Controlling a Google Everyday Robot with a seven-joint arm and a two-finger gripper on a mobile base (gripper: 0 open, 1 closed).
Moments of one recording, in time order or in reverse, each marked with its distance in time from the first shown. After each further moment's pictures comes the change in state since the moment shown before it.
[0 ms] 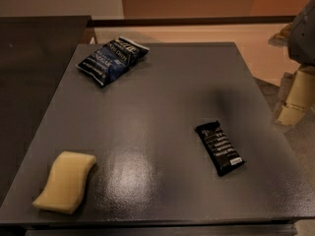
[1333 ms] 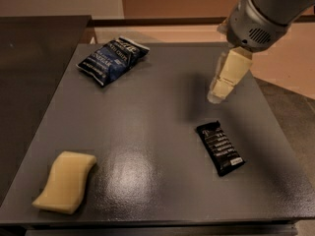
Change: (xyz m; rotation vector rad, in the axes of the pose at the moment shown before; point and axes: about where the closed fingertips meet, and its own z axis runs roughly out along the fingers) arm -0.096 -0.046 0.044 -0.007 -0.195 -0.007
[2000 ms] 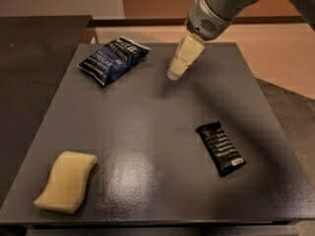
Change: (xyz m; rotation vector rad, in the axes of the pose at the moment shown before) arm -0.064 -0.067 0.072 -0.029 -0.126 0.063
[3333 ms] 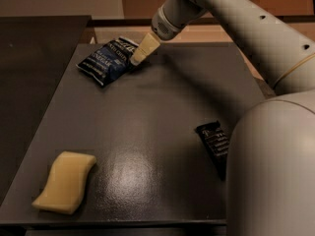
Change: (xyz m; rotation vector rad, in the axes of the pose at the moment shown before) arm -0.066 -0.089 0.129 0.023 -0.130 0.178
